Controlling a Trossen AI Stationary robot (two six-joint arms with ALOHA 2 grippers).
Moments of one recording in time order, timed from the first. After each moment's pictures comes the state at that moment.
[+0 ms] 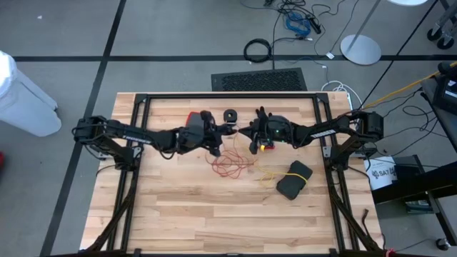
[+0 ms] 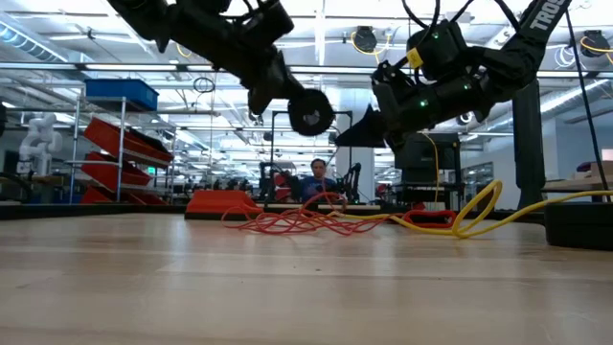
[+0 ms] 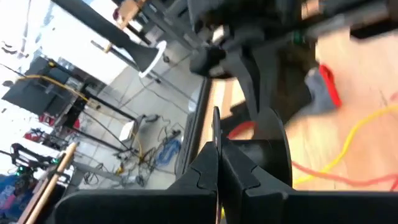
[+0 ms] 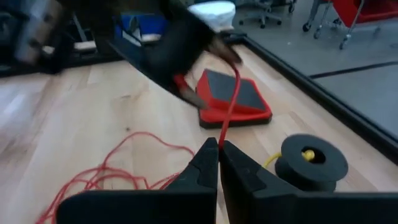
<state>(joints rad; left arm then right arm) 0.05 1.50 0.83 0.38 -0.49 0.68 -0.27 1.57 0.58 0.72 0.00 0.05</state>
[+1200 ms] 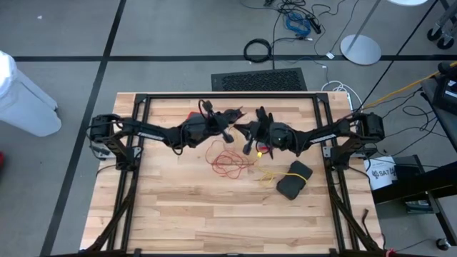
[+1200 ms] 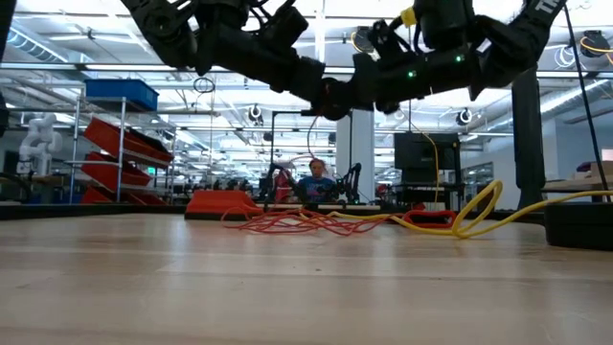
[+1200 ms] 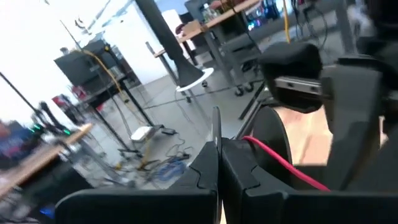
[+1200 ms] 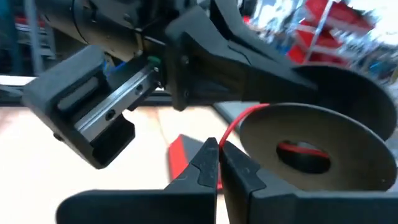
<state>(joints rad) 0.14 1.66 0.88 0.78 -0.50 0.48 -0.12 1.57 0.64 0.86 0.29 -0.13</state>
